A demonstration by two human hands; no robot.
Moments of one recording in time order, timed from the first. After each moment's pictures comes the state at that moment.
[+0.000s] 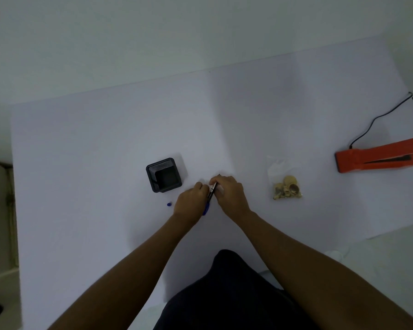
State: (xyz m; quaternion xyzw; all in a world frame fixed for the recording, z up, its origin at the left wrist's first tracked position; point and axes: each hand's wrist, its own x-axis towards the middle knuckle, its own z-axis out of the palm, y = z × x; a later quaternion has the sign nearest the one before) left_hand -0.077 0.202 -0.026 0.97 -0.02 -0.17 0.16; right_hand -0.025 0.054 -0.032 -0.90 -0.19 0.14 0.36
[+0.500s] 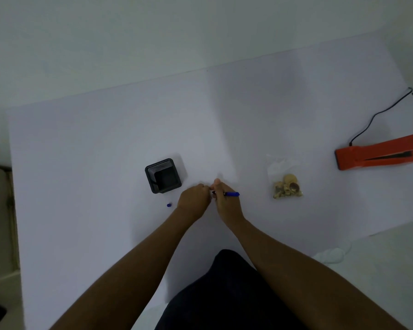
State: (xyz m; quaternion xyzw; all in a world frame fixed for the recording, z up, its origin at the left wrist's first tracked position) left_hand -0.060 0.196 -0.038 0.96 0.01 -0.22 0.16; right_hand -0.050 0.072 -0.023 -0.79 0.08 0.23 0.56
